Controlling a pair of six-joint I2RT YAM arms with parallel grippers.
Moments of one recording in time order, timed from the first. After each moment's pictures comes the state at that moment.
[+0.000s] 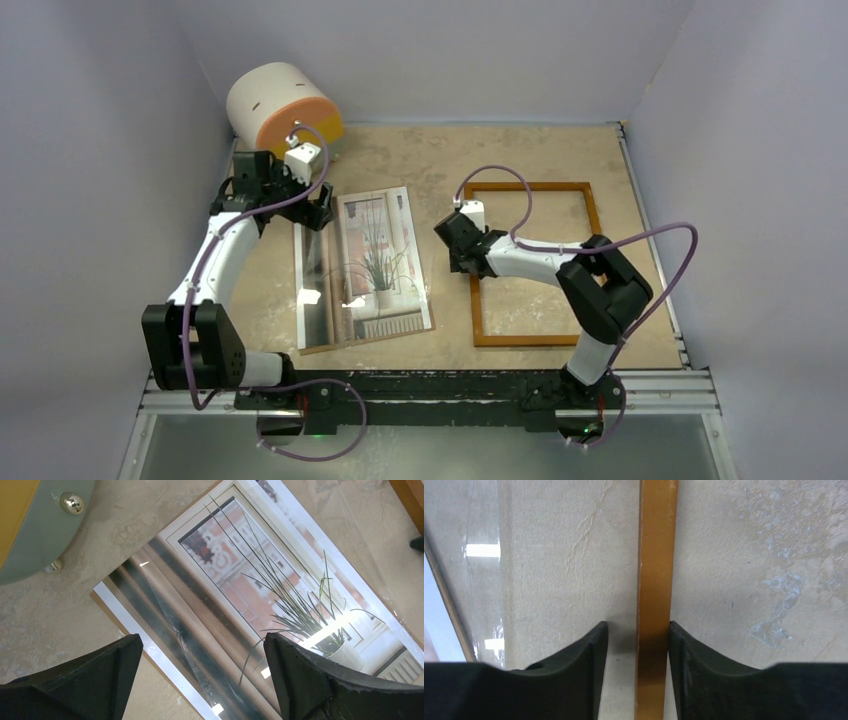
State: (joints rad) left arm 0.03 1.37 1.09 -0.49 0.44 0.34; right arm 0.75 1.75 0.99 -0.34 0.48 0.57
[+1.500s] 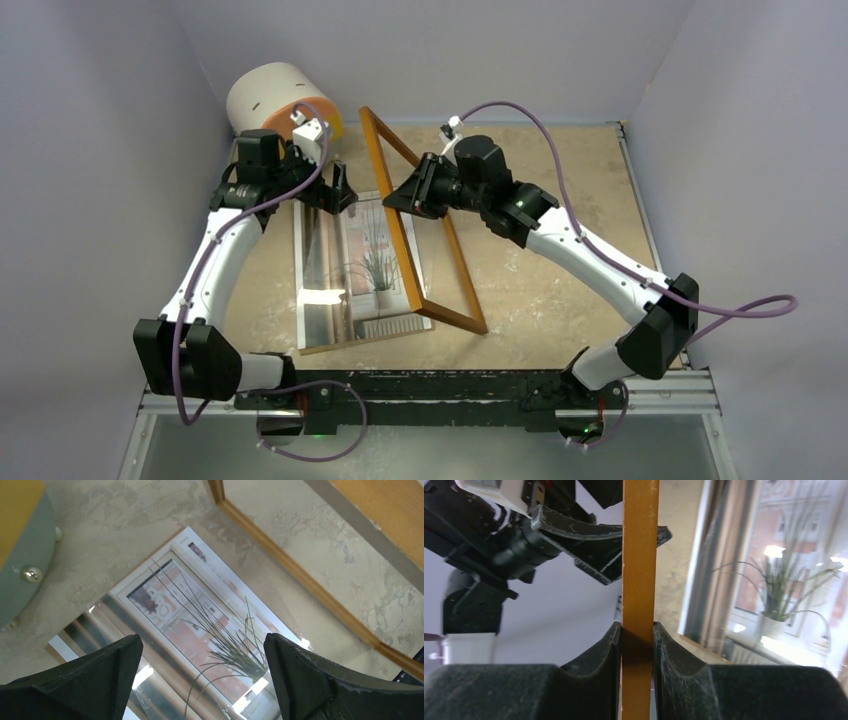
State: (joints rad) left arm -0.08 1.33 1.22 -0.53 0.54 0.14; right arm 0.76 1.49 1.45 -0.38 -0.24 0.98
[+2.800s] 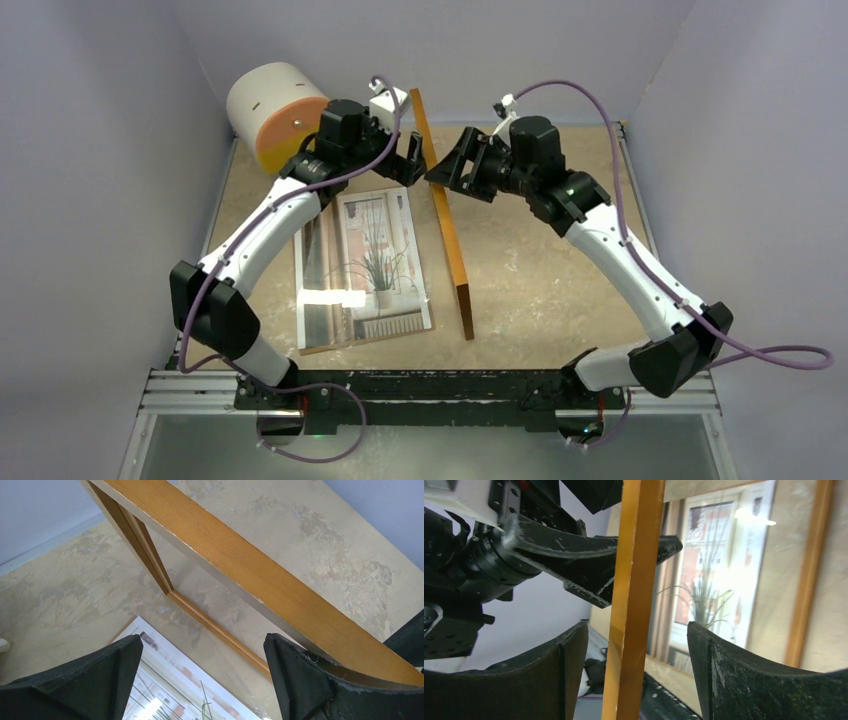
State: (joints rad) left arm -0.46 1.57 1.52 -0.34 0.29 -0.04; right arm 0.56 1.38 1.43 -0.48 -0.30 0.85
